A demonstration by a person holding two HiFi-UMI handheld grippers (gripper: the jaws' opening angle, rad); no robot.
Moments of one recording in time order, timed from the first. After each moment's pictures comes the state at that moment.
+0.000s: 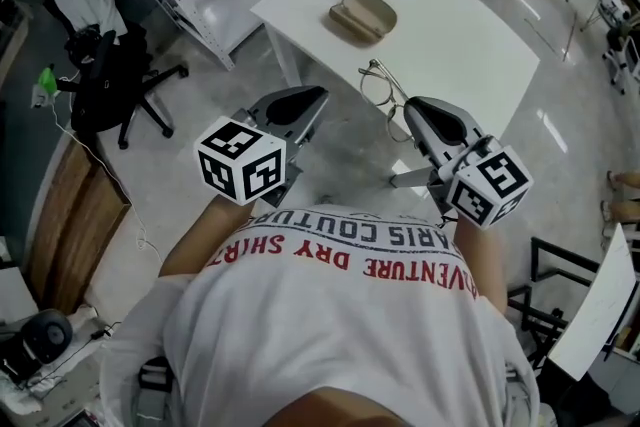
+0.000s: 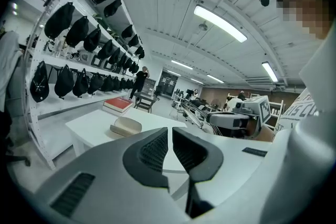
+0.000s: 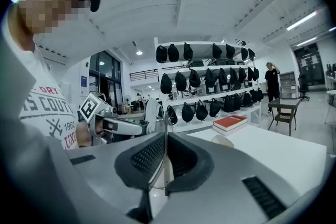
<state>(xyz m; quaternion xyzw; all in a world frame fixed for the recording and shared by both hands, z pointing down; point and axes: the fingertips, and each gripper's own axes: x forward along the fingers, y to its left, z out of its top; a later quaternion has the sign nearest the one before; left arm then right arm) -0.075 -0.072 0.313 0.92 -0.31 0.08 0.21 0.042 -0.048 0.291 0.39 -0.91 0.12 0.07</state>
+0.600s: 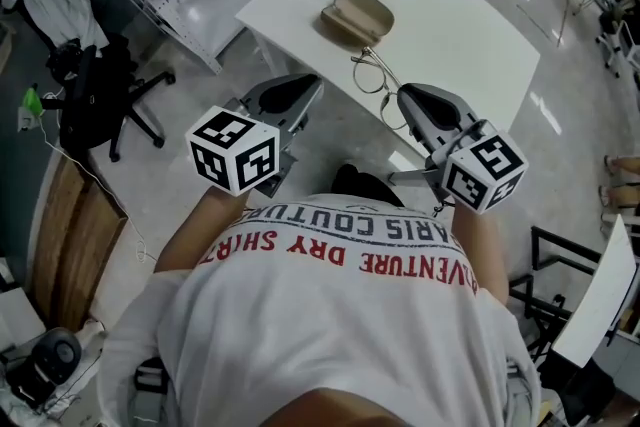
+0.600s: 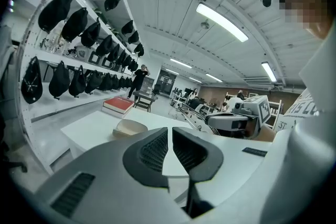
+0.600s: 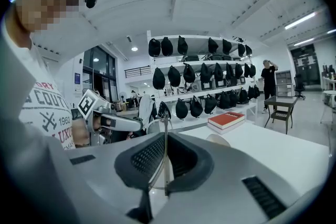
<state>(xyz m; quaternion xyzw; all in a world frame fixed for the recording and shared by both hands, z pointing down) -0.079 -0.138 0.334 0.93 -0.30 0.09 0.21 0.039 -0.111 0.320 0.42 -0.90 0.13 0.09</state>
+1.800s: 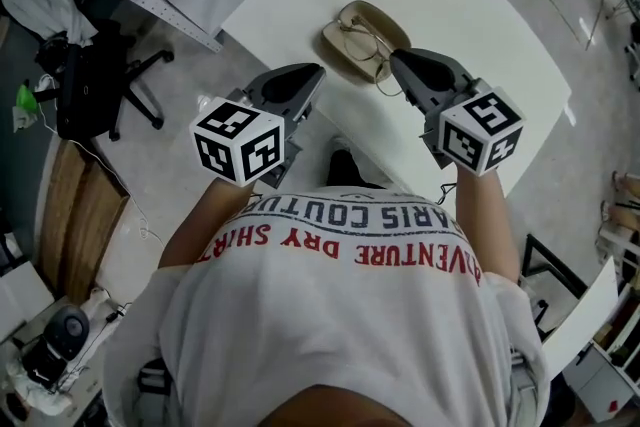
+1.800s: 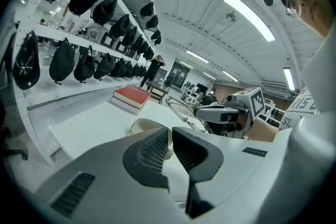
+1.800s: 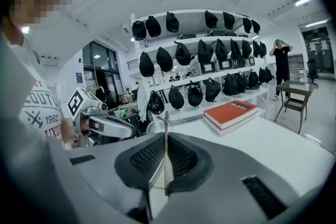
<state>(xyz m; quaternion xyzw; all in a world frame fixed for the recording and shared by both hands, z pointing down) -0.051 -0.288 0.398 0.89 -0.34 0.12 0.28 0.054 -0.306 0.383 0.36 -0.90 0.19 0.14</state>
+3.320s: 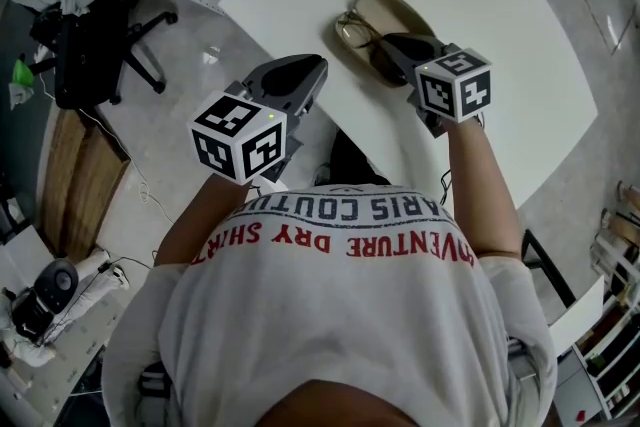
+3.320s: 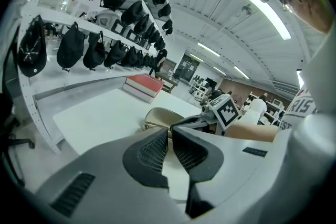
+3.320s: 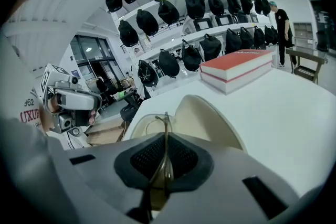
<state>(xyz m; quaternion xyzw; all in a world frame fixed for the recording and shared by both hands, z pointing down) -0.063 -0.321 0.453 0.86 -0.37 0.16 0.33 0.030 -0.371 0.539 0.29 -0.88 0.31 0.24</state>
